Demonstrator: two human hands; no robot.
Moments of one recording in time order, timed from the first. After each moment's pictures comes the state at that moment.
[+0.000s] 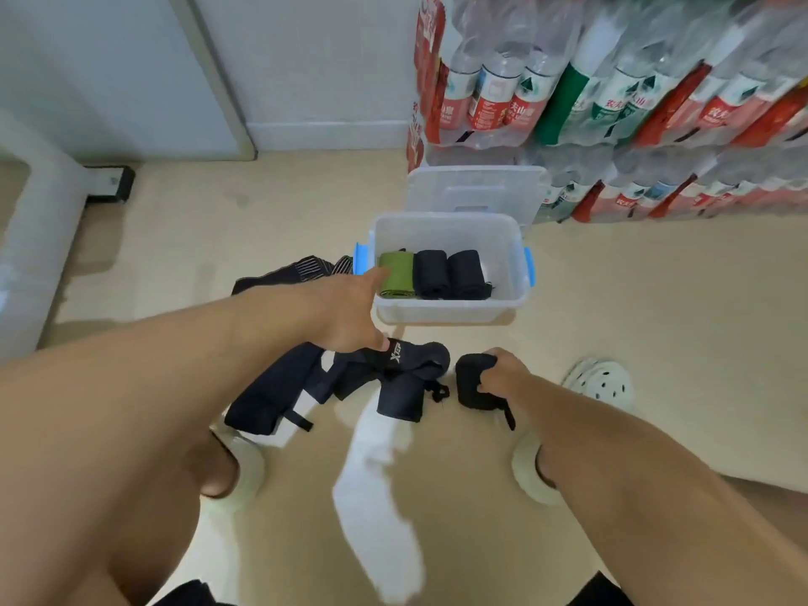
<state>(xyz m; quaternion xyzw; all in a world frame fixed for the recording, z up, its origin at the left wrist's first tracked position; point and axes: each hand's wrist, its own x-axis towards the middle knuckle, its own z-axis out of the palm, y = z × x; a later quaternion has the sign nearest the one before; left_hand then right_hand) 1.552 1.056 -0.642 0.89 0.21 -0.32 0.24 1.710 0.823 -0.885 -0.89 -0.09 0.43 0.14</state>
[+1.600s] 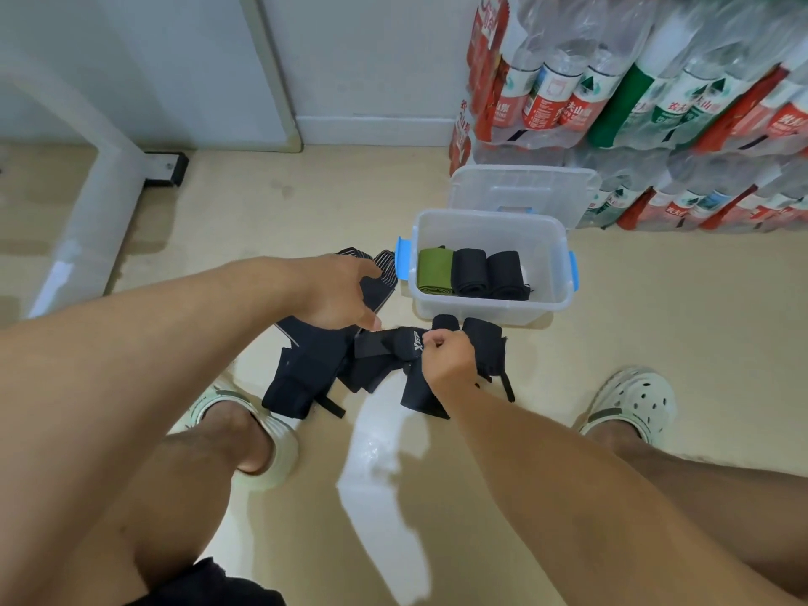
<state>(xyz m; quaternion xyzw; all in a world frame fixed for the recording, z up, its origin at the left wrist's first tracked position) 1.511 1.097 -0.626 0.87 0.27 -0.33 0.26 1.600 0.943 -0.869 -0.89 -0.10 0.27 0.35</state>
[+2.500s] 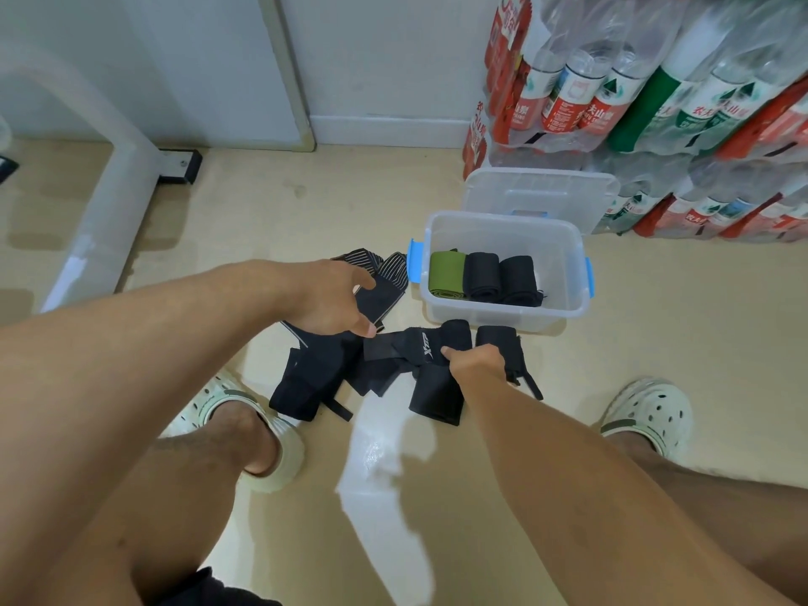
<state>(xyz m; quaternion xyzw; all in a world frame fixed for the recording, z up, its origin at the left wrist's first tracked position) 1.500 1.114 -0.637 0.86 0.28 -0.34 0.25 1.632 0.941 -0.876 -0.90 0.07 0.37 0.20</state>
